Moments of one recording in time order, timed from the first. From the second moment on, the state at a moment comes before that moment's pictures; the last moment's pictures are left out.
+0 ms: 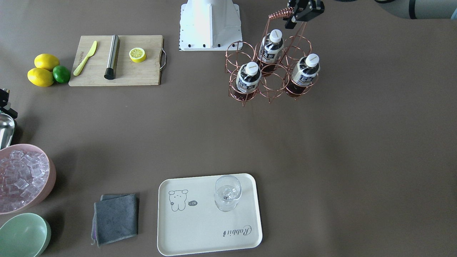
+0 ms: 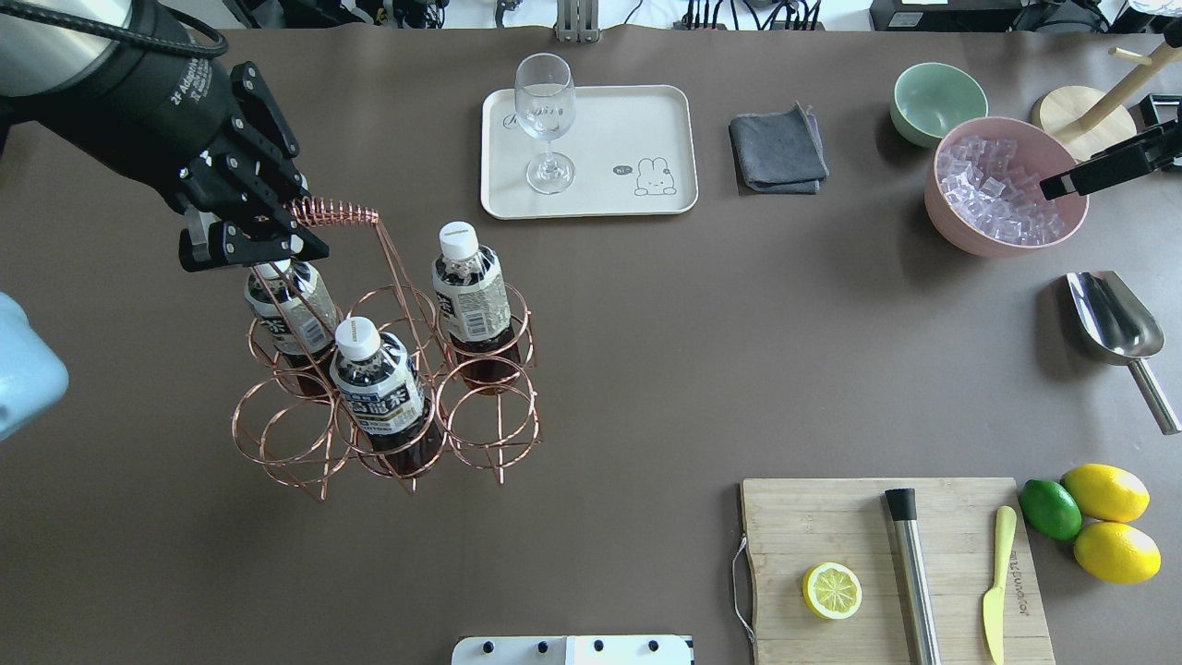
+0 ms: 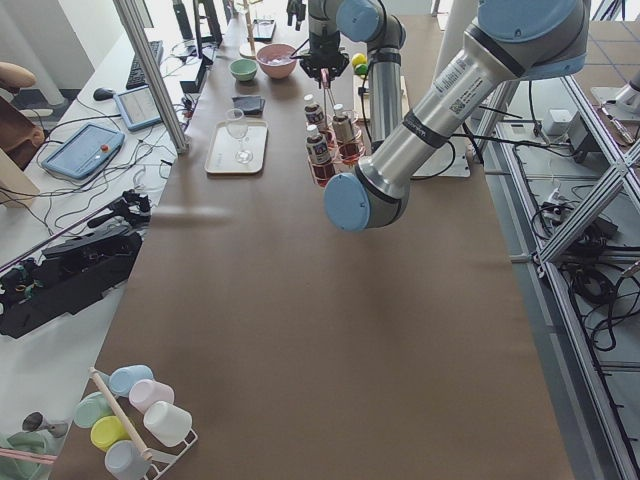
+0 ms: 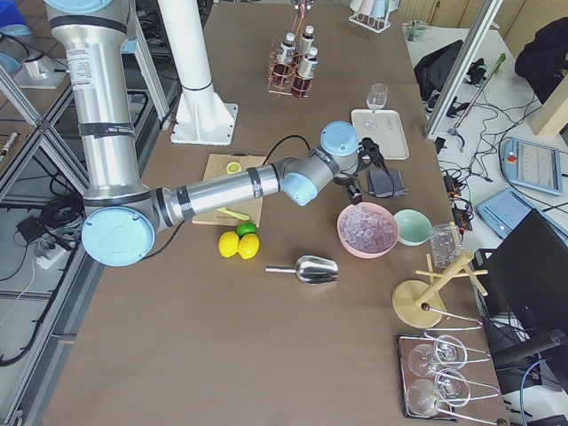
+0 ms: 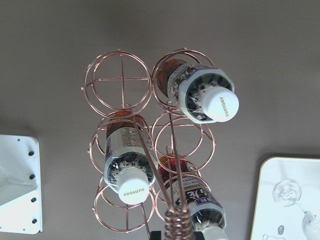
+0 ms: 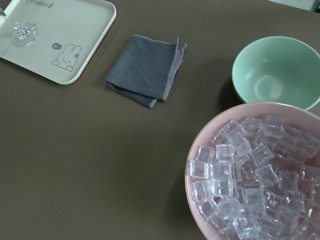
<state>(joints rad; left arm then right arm) -0.91 -2.36 -2.25 -0.88 -2.28 -2.62 1.28 -1.47 1.74 -1.05 2.45 0.31</state>
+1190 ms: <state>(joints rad) -0.73 -2.50 -2.03 -0.93 -2.19 -2.67 1.02 -1.28 1.54 -0.30 2.30 0.23</state>
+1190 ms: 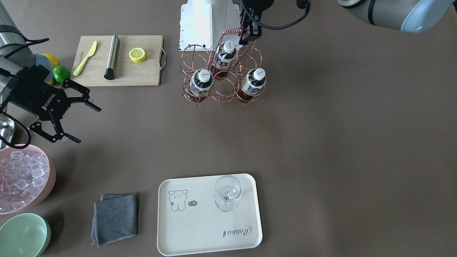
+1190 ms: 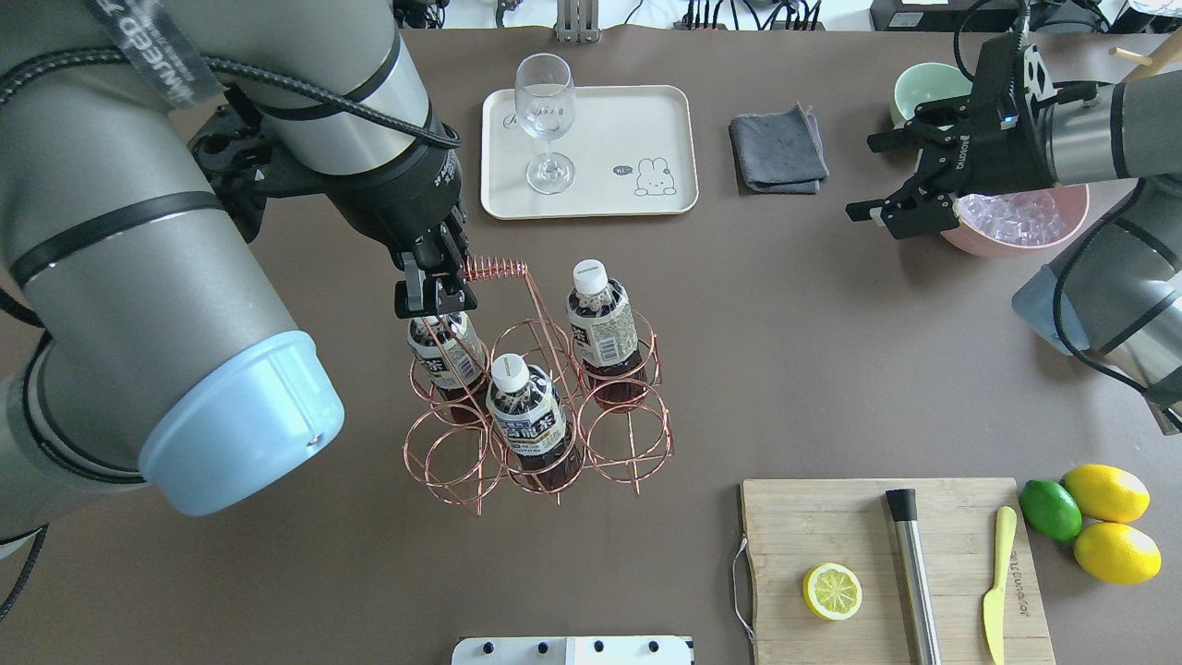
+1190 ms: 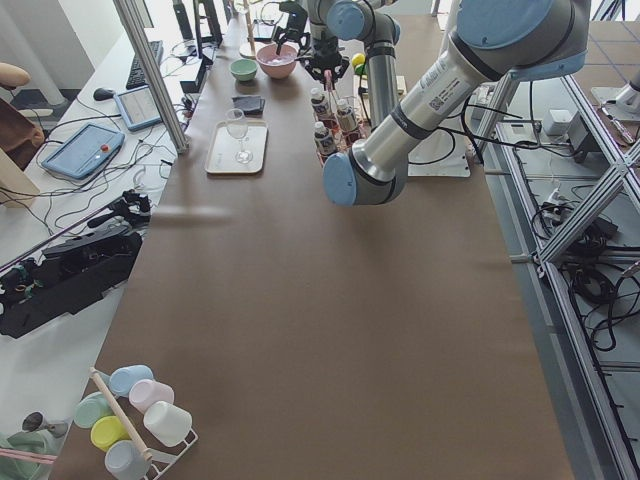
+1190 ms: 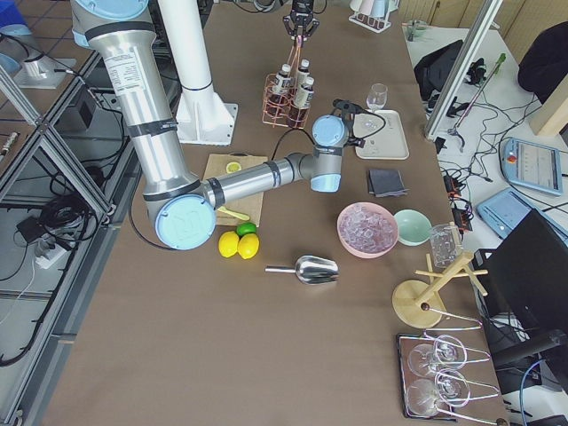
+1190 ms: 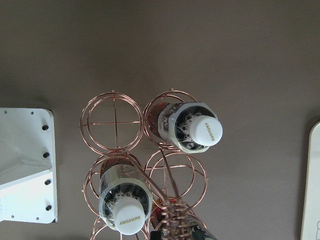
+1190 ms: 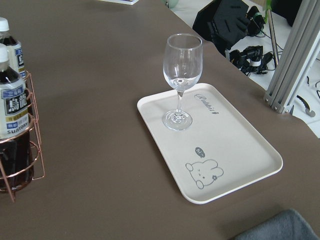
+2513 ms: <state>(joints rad) -0.73 -2.59 -1.83 -1.00 -2.17 -2.68 0.92 -1.22 1.51 -0.21 2.19 0.07</state>
